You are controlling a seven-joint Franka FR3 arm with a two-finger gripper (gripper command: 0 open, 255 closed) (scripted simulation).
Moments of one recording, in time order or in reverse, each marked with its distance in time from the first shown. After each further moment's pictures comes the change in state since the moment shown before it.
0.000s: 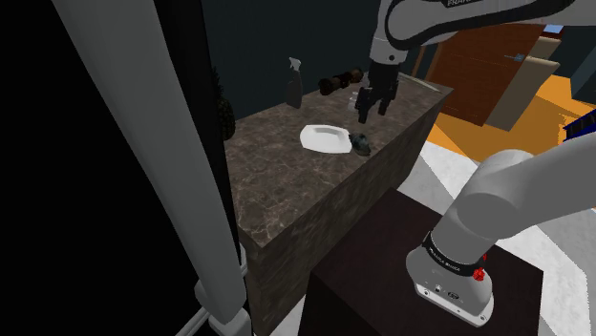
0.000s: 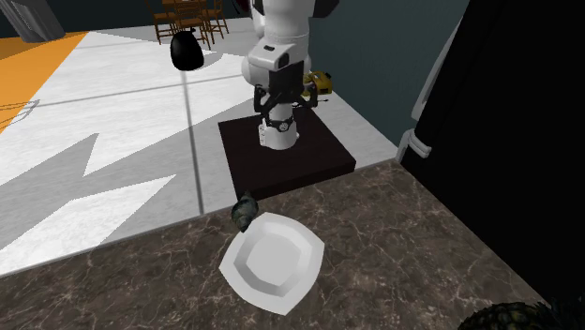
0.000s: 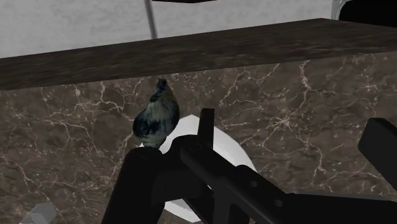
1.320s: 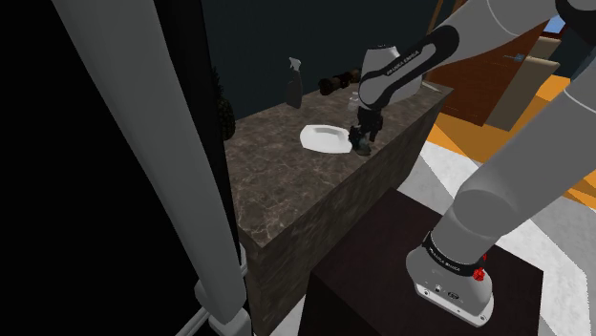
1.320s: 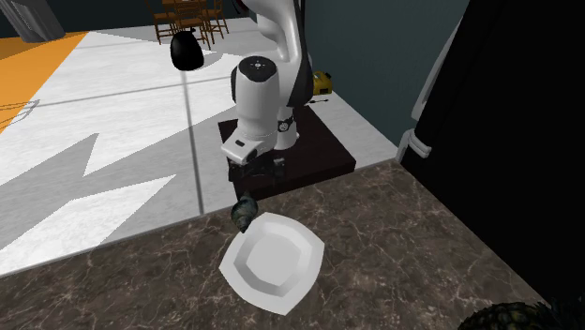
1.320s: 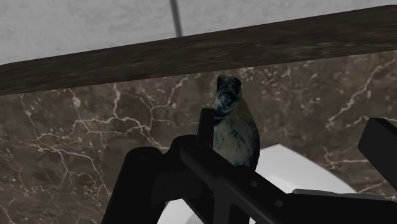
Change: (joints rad) arm -0.074 0.462 -0.137 -0.050 -0.100 0.511 -0.080
